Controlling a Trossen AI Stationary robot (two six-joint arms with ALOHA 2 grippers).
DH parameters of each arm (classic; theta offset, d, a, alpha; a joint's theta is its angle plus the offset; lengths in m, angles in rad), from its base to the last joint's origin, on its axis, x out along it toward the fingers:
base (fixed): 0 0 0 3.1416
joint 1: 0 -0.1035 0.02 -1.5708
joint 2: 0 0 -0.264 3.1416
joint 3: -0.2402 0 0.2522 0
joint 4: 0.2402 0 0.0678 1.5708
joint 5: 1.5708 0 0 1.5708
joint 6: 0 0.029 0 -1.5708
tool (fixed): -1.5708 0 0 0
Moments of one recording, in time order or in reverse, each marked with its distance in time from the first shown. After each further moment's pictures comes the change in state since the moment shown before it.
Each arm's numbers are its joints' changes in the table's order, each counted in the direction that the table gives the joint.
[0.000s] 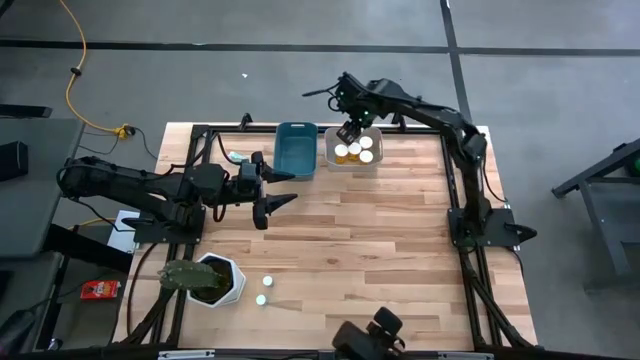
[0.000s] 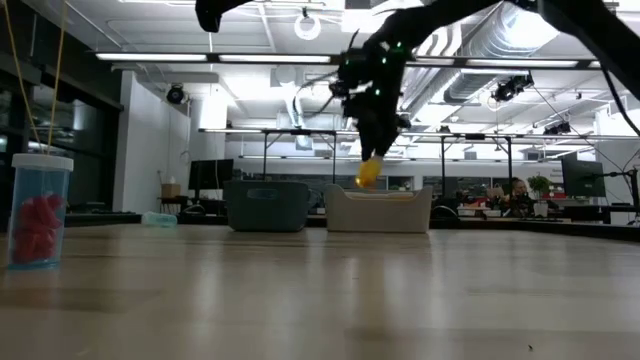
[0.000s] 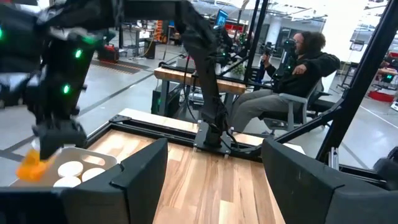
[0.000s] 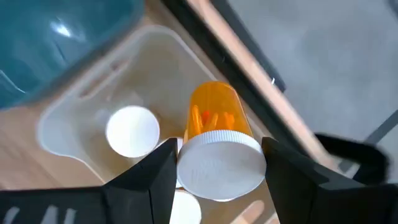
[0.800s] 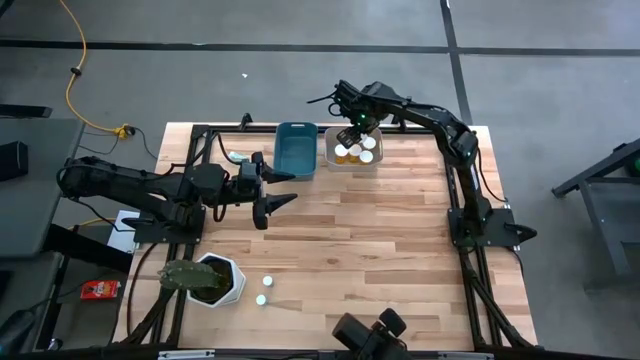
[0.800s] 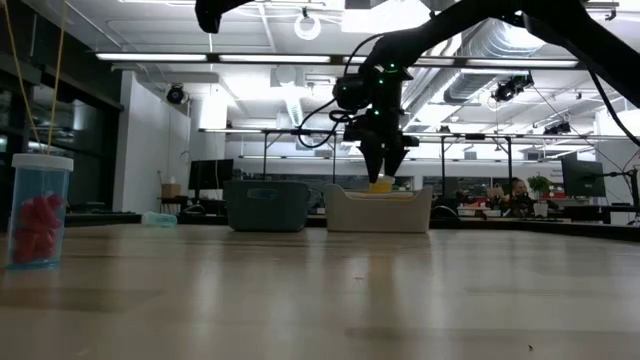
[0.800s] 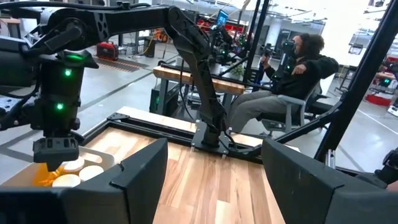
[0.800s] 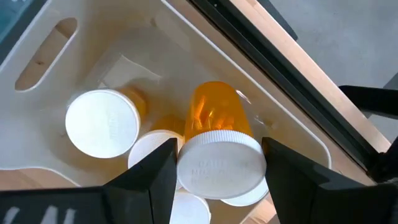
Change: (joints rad) left arm 0.001 0.000 0.000 0.001 0.000 -0.024; right arm 0.025 -0.089 -0.001 0.068 0.023 0.144
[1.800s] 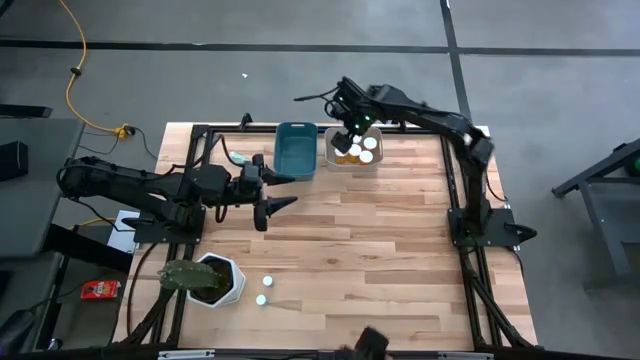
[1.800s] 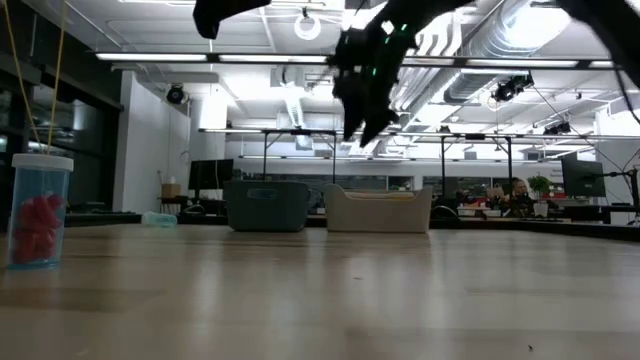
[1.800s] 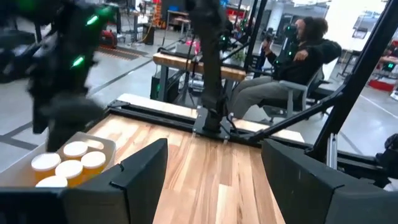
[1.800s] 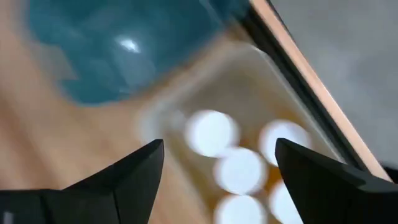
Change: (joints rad) left arm 0.000 0.000 0.000 0.061 -0.011 0.001; right arm -0.090 0.165 0.056 -0.146 0.152 -0.157
